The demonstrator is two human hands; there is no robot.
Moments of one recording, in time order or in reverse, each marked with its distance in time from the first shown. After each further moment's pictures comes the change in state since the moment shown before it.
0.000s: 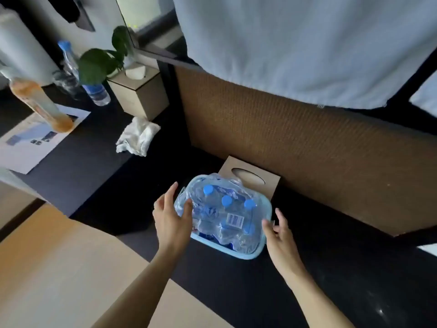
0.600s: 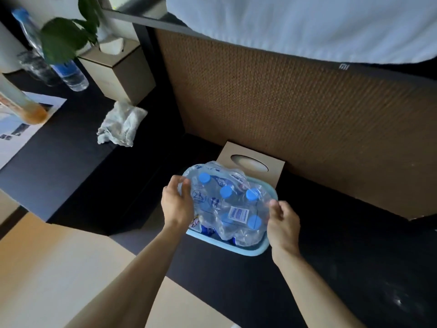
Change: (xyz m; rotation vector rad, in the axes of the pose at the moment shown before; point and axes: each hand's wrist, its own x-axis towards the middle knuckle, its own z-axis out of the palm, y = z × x) left_hand 0.053 -0.019 0.045 -0.025 -0.081 -0.081; right_hand 0.058 0.020 0.041 0.179 0.382 0.021
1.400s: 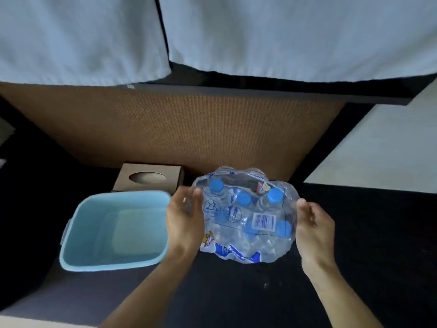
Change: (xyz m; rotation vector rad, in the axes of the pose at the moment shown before) left_hand -0.201 0.127 0.169 -0.240 -0.342 0.271; right_hand -0.002 0.043 -0.307 0.138 0.429 -0.011
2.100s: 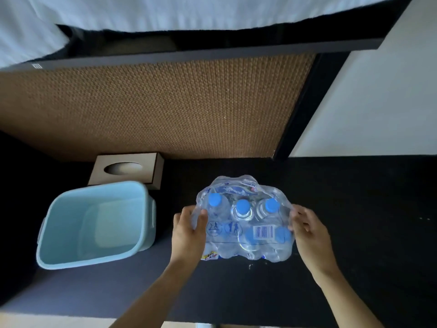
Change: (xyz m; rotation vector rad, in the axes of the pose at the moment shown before) left_hand -0.054 -0.070 0.065 0.361 -0.235 -0.166; right_hand 0.022 0.099 -0.073 -0.075 -0.201 0.108
